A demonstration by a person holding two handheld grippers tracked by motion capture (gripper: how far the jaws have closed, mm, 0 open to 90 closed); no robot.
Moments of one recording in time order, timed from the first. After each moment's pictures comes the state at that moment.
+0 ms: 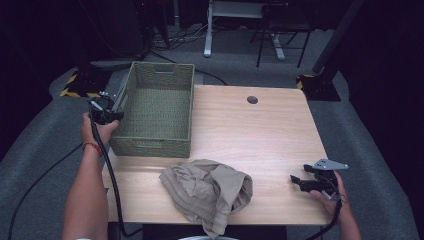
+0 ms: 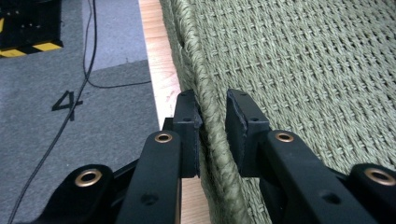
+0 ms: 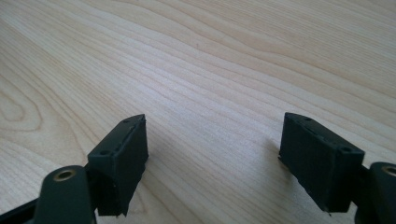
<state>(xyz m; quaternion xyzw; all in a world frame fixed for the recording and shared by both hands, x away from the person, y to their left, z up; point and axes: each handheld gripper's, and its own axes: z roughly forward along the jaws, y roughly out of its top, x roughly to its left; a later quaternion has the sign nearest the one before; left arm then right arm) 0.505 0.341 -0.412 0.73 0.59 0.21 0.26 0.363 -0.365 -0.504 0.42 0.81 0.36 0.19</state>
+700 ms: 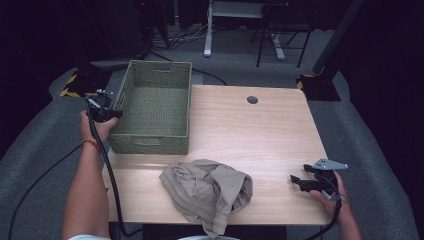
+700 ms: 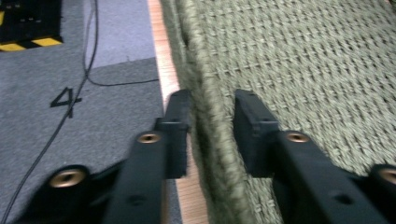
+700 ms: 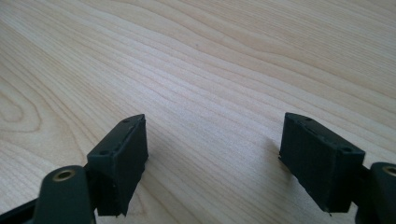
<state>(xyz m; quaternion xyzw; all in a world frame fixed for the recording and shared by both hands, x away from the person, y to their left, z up) 0.509 0.352 -0.411 0.71 0.61 0.21 0.28 0.363 -0.364 -0.504 0.42 0.81 0.36 0.19</state>
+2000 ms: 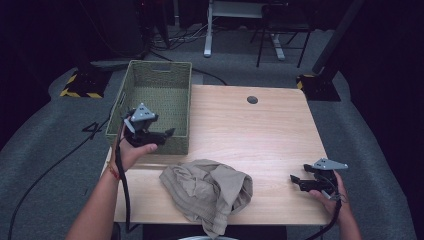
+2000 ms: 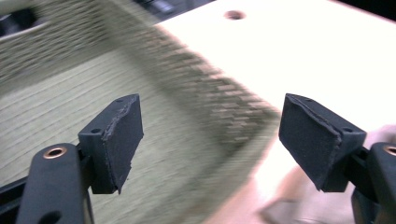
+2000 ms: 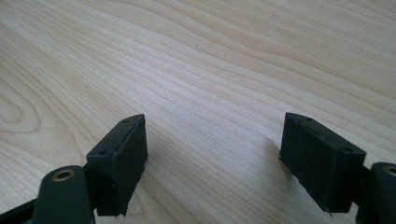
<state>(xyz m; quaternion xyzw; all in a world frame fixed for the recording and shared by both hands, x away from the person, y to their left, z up) 0.403 0.201 -0.372 0.81 0.35 0.19 0.43 0.364 -0.364 -0.504 0.42 0.81 0.36 0.19</state>
